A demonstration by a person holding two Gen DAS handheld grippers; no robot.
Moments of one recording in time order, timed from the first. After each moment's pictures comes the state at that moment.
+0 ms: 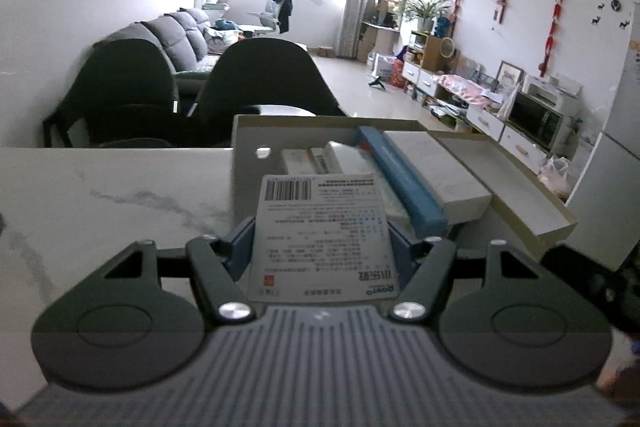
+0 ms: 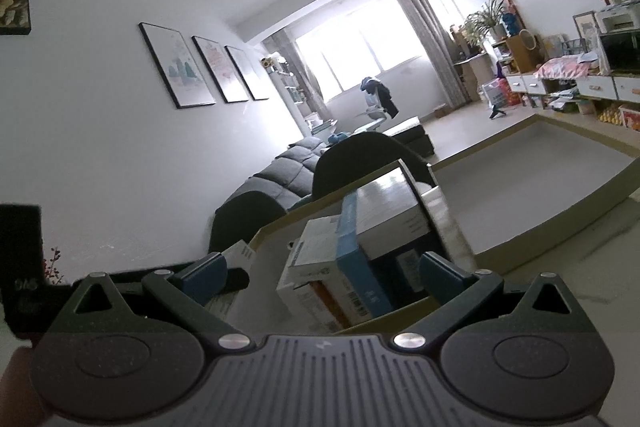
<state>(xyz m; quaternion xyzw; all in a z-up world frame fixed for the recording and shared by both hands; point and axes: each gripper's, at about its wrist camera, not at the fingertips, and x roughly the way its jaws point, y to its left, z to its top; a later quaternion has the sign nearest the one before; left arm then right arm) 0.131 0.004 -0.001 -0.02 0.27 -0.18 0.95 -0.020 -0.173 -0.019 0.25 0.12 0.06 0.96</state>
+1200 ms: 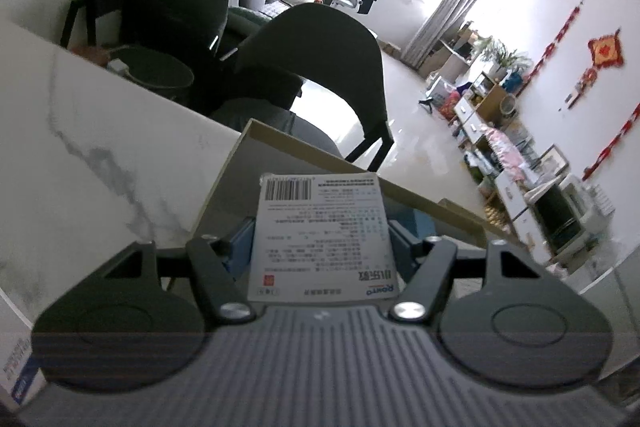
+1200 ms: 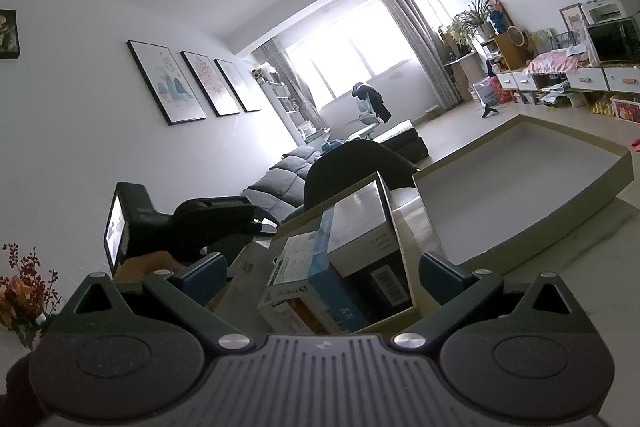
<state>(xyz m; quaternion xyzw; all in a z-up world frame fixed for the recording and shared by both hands) 0.239 -0.001 -0.008 -0.21 0.33 -0.08 0.92 -0.019 -0.200 -0.023 0.28 0.12 0.05 0.95</state>
